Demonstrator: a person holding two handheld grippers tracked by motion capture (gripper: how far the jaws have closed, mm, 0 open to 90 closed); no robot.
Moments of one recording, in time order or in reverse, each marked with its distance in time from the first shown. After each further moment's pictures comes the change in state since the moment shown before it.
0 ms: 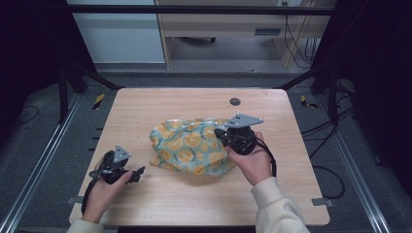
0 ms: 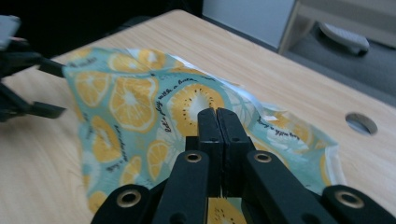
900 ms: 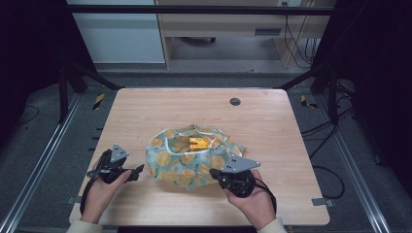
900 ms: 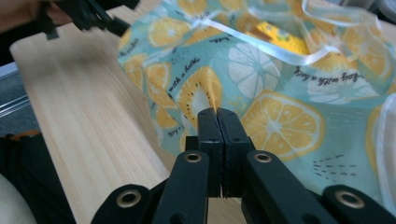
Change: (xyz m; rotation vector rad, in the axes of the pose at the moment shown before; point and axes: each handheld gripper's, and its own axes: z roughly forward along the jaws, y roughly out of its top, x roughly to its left) left arm 0.001 0.008 -0.013 -0.054 -0.005 -0.021; right arm 0.057 -0.077 -0.021 0.061 0.131 -0.021
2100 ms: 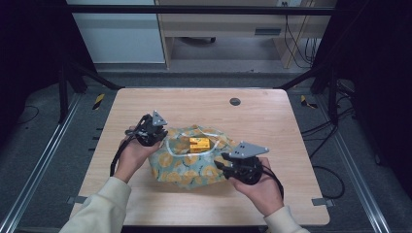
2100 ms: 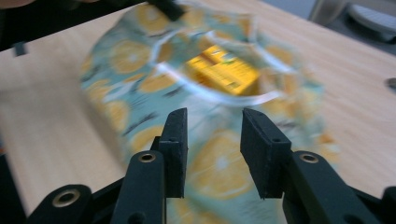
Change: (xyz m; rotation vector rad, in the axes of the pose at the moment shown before) left arm -0.032 0.128 0.046 0.073 -0.065 0.210; right arm -0.031 0.022 -0.011 -0.008 -0.061 0.013
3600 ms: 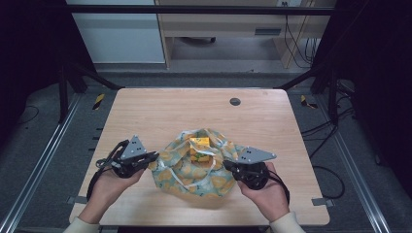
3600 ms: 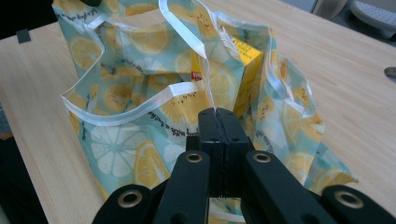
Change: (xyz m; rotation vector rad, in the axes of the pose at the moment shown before) left arm -0.040 -0.058 -0.082 -0.175 -0.147 0.035; right arm 0.001 -0.017 -0.013 0.008 0.002 -0.008
